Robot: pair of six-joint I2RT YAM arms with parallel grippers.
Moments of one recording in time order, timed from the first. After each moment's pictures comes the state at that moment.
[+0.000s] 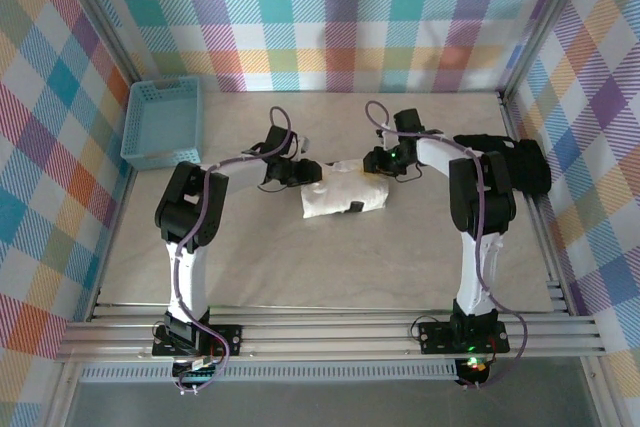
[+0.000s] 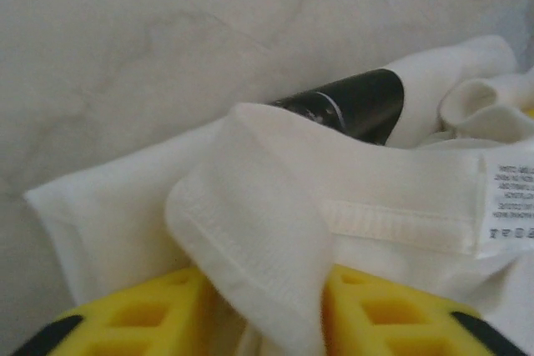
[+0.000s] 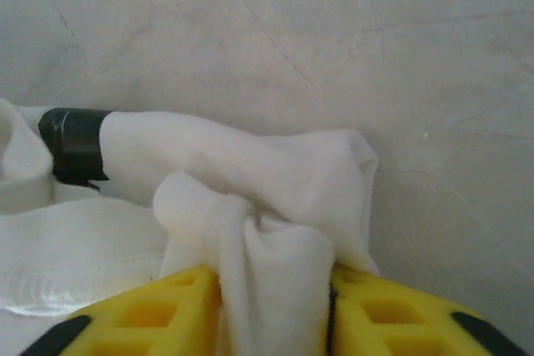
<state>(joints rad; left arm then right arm) -0.40 2.07 1.34 -0.20 0.40 -0.46 0.24 2.09 1.47 -0.49 -0.48 0.22</state>
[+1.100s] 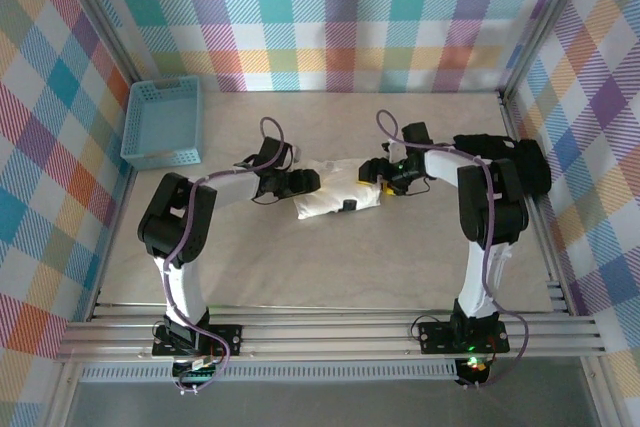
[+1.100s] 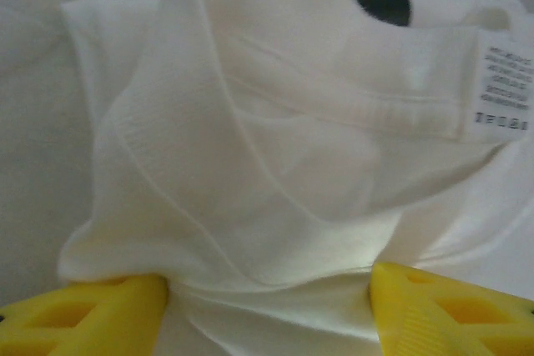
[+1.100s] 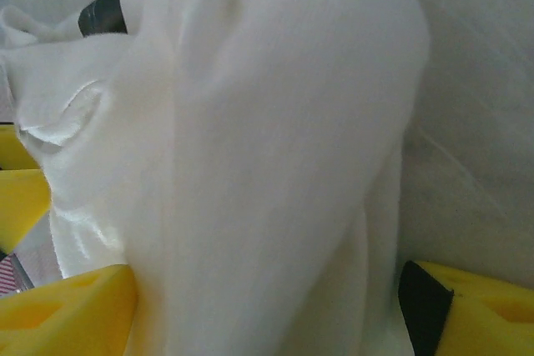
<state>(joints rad) -0.42 1.91 1.13 -0.14 0.33 -0.55 0.23 1.99 1.26 -0.43 -0.66 0.35</state>
